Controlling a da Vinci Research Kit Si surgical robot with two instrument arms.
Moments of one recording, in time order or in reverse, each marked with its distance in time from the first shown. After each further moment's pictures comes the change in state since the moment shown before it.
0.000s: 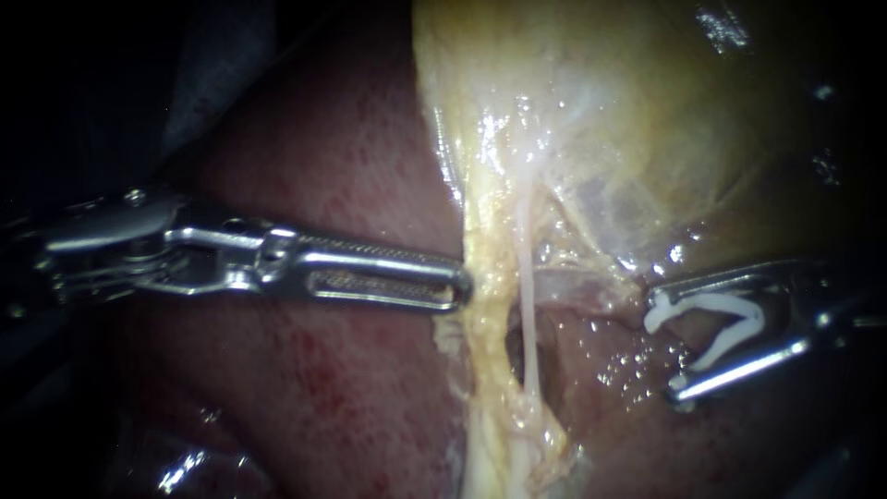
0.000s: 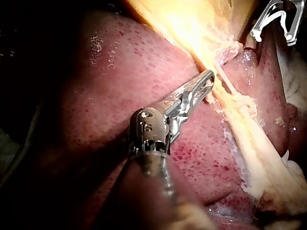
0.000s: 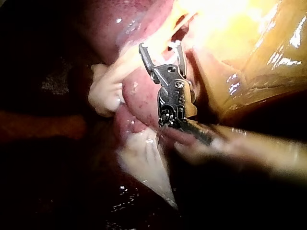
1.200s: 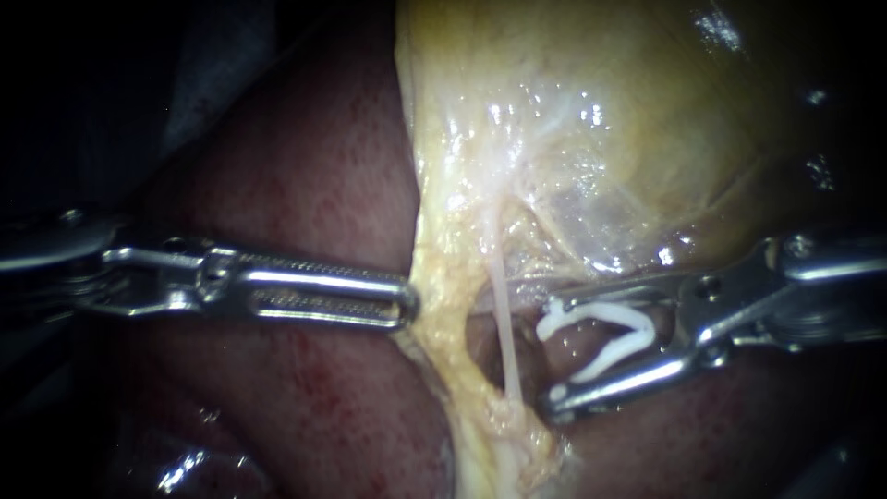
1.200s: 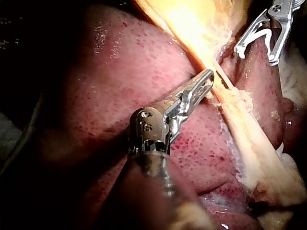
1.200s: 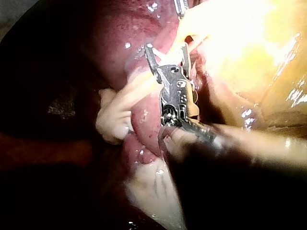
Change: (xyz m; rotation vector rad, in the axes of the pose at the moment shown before) right arm 0.001 0.000 0.009 -0.022 0.001 0.002; left arm 0.000 -0.002 -0.002 -0.009 -0.007 -0.001
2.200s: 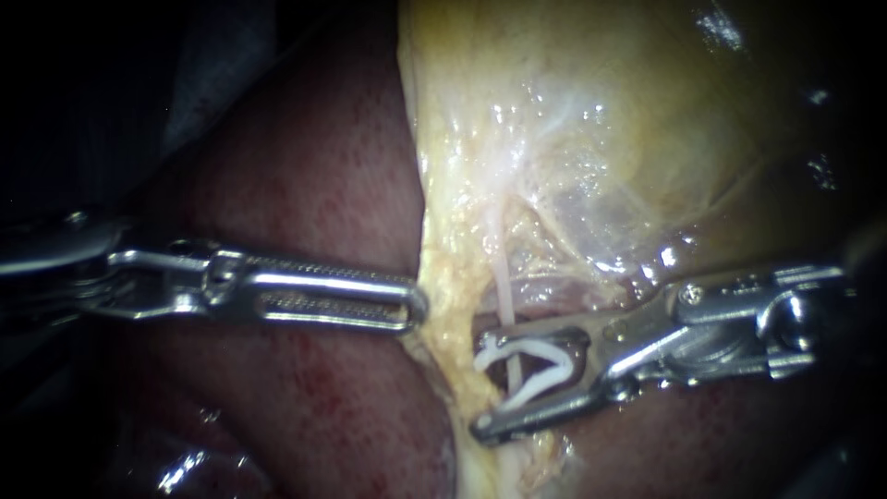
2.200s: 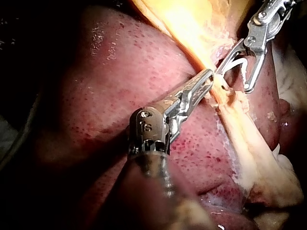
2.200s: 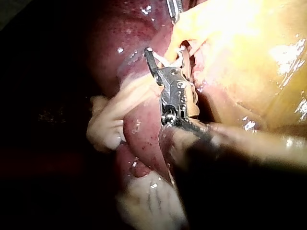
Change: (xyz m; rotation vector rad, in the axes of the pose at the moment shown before) right arm -0.004 0.003 0.006 0.032 -0.035 -0.023; left arm 0.000 -0.001 0.000 -0.008 0.000 -0.002
